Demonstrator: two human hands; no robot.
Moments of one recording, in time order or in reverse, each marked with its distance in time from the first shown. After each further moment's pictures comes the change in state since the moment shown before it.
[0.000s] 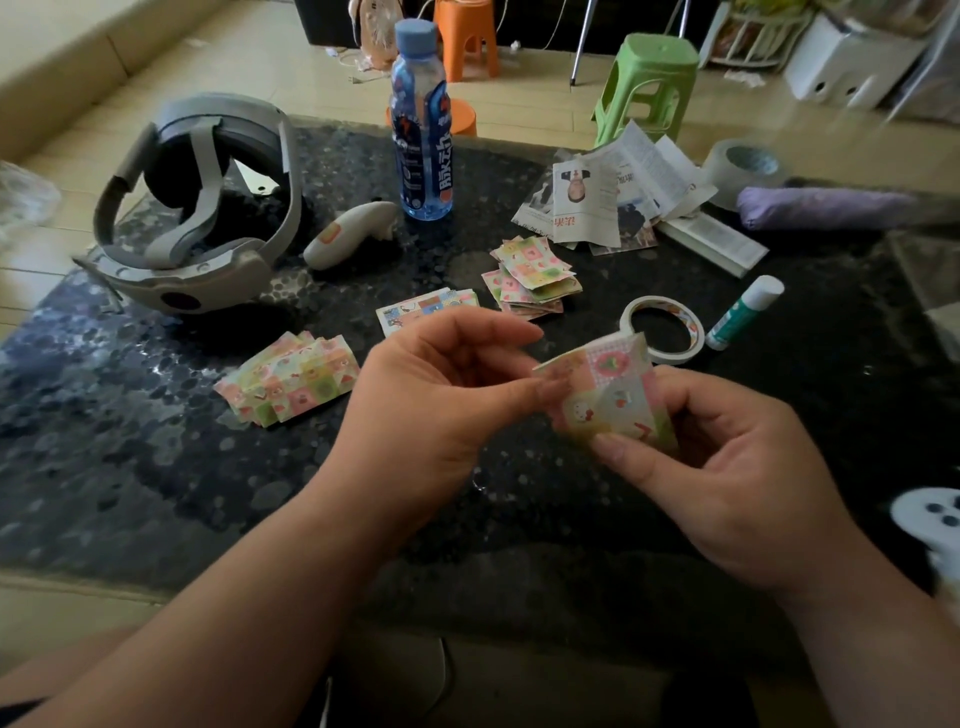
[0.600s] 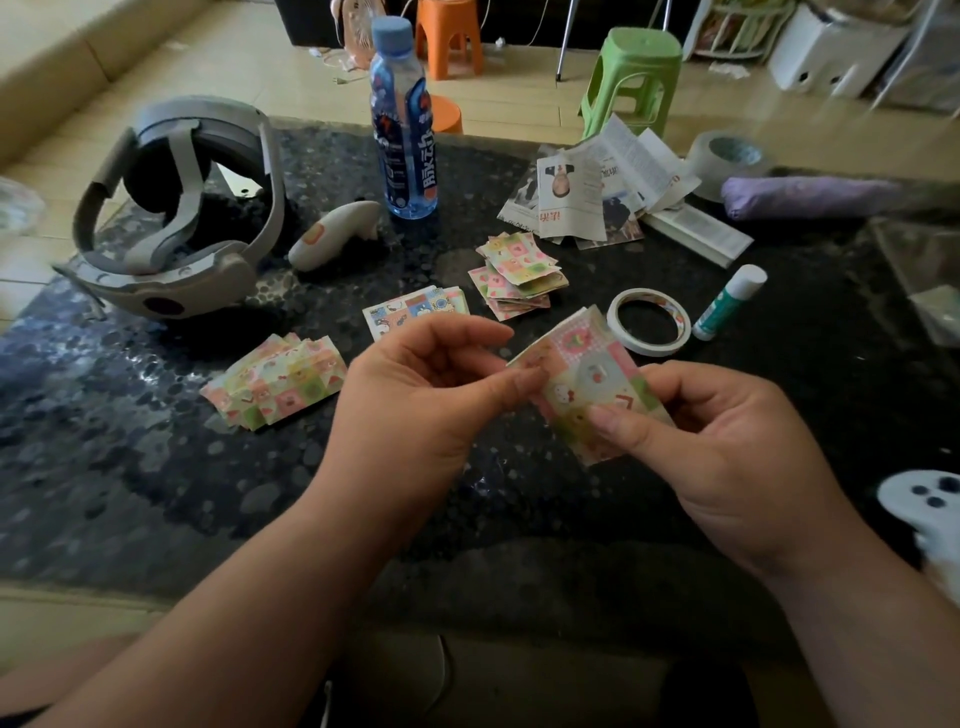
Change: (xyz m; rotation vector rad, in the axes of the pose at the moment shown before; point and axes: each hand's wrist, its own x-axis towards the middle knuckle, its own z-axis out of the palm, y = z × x) left_hand -0.003 -0.005 0.005 0.020 0.090 -0.035; right_hand 0.002 0.002 -0.002 0.133 0.088 0.177
